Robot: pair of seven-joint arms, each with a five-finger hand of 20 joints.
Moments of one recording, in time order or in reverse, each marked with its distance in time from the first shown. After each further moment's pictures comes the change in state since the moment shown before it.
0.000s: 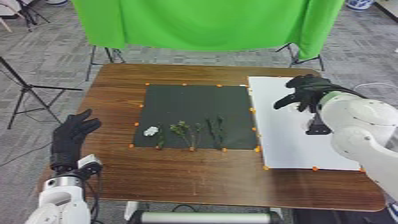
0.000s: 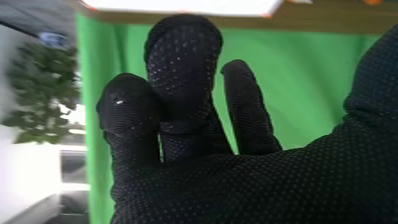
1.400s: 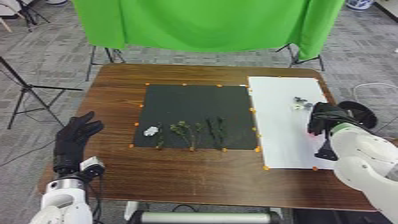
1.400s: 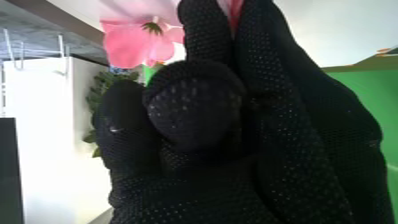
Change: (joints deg) left arm 0.8 -0.7 0.4 -0.5 0.3 0.0 -0.4; right arm -16.3 0.8 6.3 4.1 -1.9 14.3 2.1
